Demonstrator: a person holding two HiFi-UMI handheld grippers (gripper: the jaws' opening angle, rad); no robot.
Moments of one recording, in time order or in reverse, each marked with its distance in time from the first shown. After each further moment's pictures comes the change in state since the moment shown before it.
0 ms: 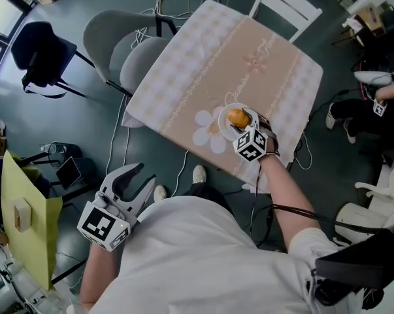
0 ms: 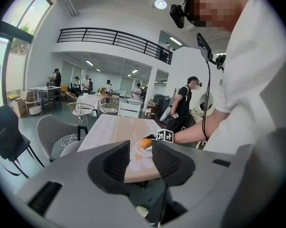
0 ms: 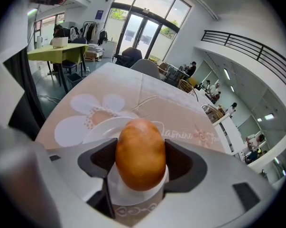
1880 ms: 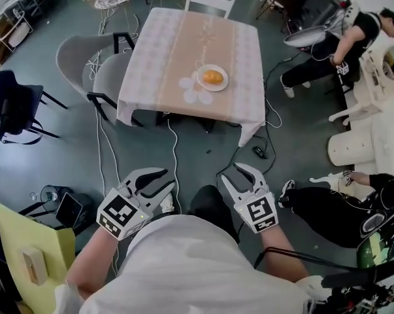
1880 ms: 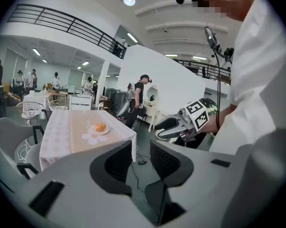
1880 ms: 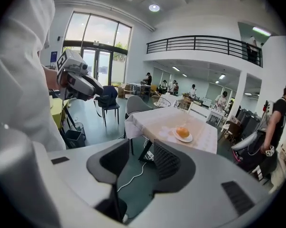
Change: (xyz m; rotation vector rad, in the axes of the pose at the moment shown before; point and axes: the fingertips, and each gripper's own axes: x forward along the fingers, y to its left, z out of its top) left arm -0.166 -0.074 -0.124 0.241 0.067 -0.605; right arm -0.328 0.335 0.132 0.591 -0.236 -0.254
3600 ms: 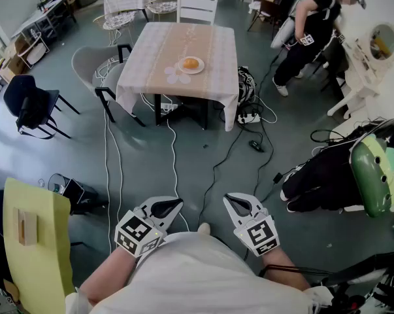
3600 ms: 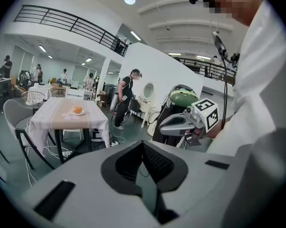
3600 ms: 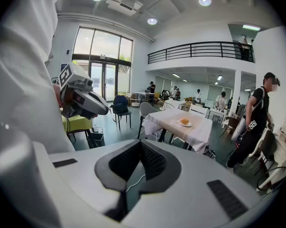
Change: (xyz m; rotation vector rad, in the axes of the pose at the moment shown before) left arm -0.004 -0.323 -0.089 -0.078 0.039 0.039; right arm -0.268 0.145 -0.129 0.061 -0.108 0.064
